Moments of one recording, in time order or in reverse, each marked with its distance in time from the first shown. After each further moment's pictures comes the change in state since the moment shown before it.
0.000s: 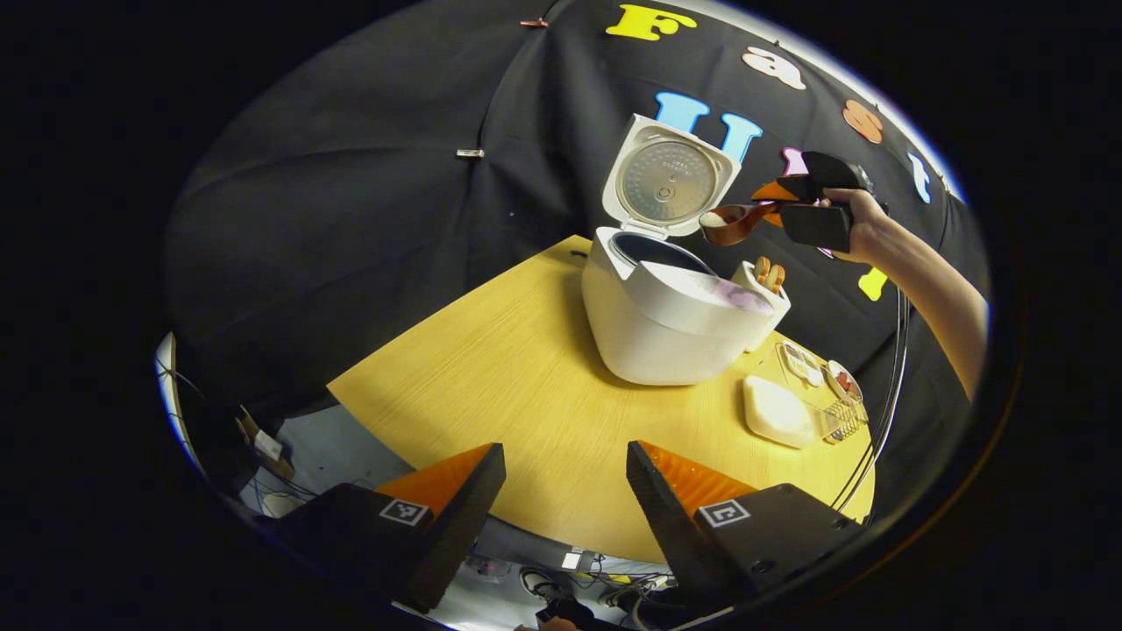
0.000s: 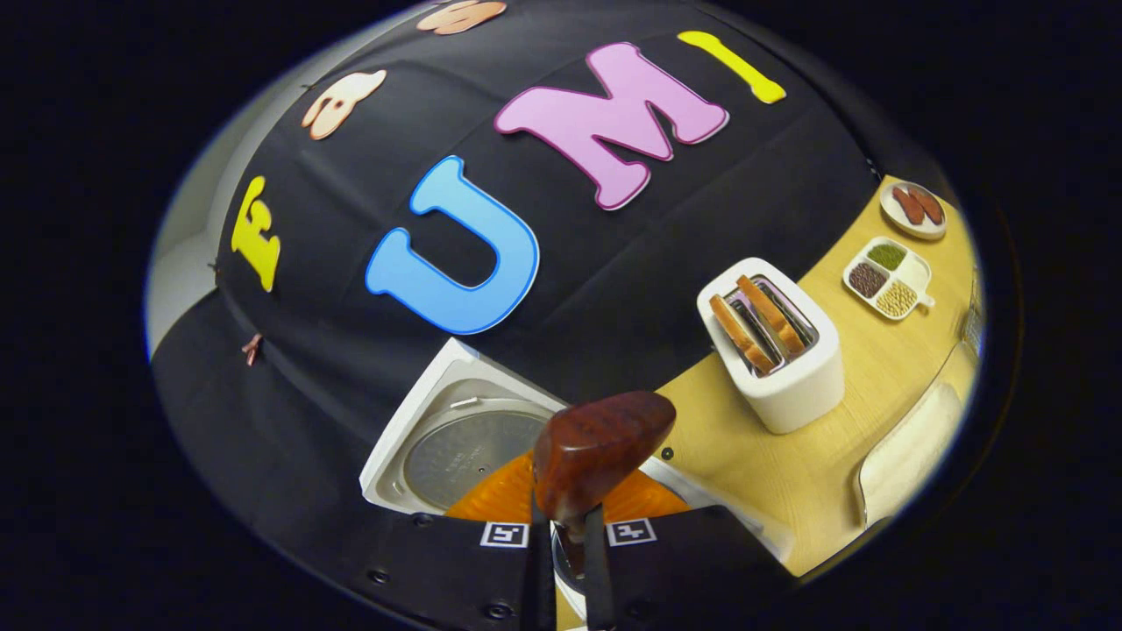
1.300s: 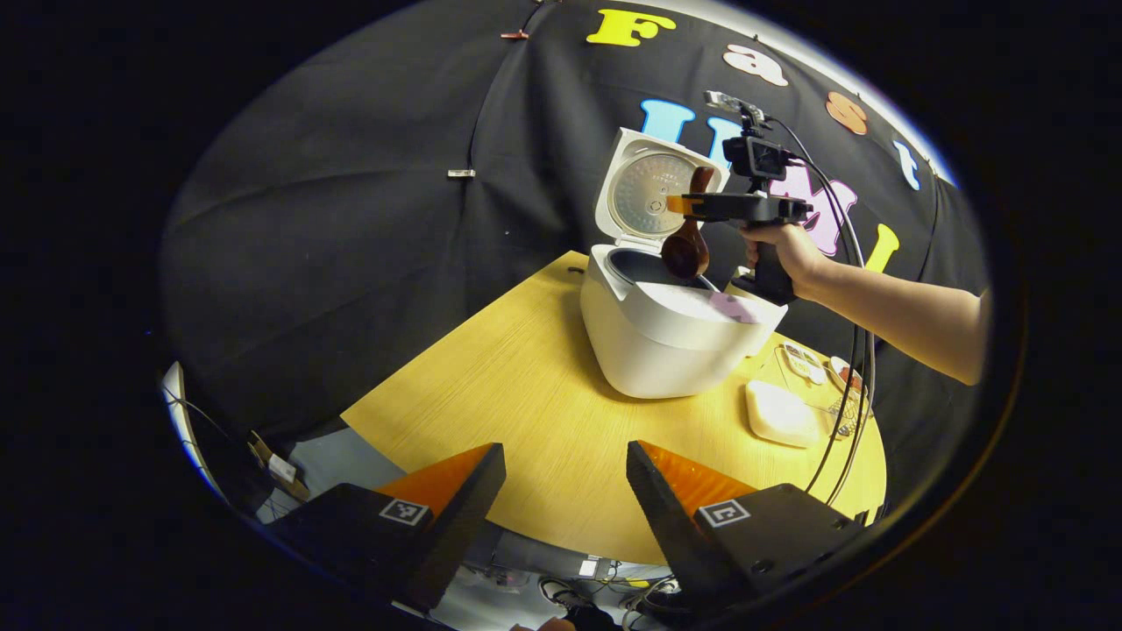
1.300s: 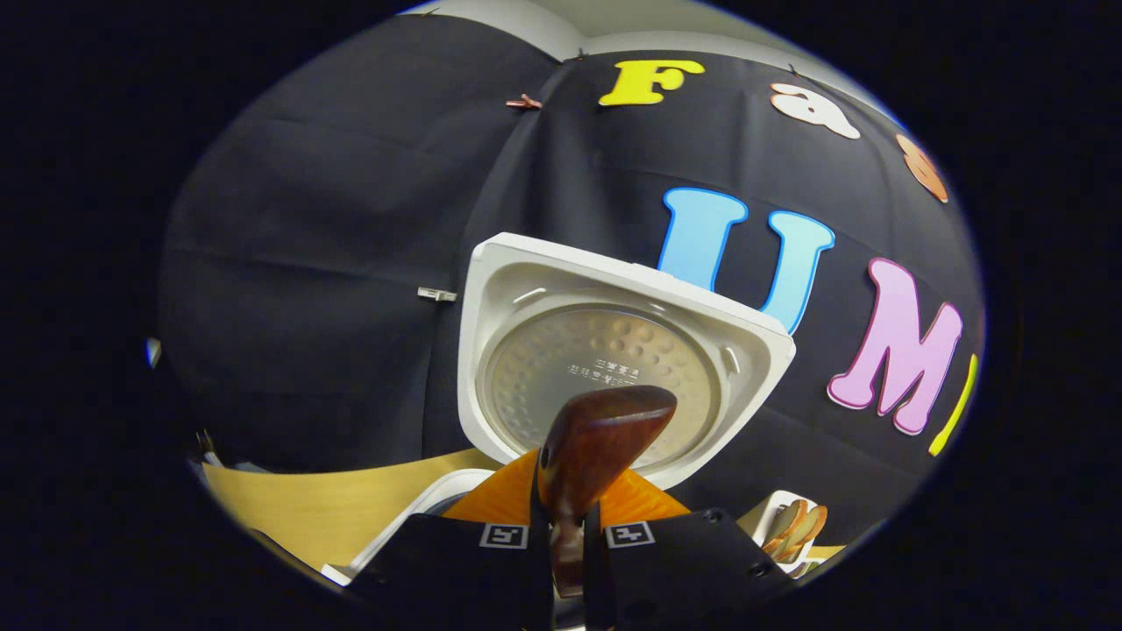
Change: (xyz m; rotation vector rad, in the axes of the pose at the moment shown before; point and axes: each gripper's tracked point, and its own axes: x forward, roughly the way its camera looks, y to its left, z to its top) left arm -0.007 0.002 0.023 0.083 -0.048 -0.005; right arm 0.022 0.071 -0.117 -1.184 -0.044 0.319
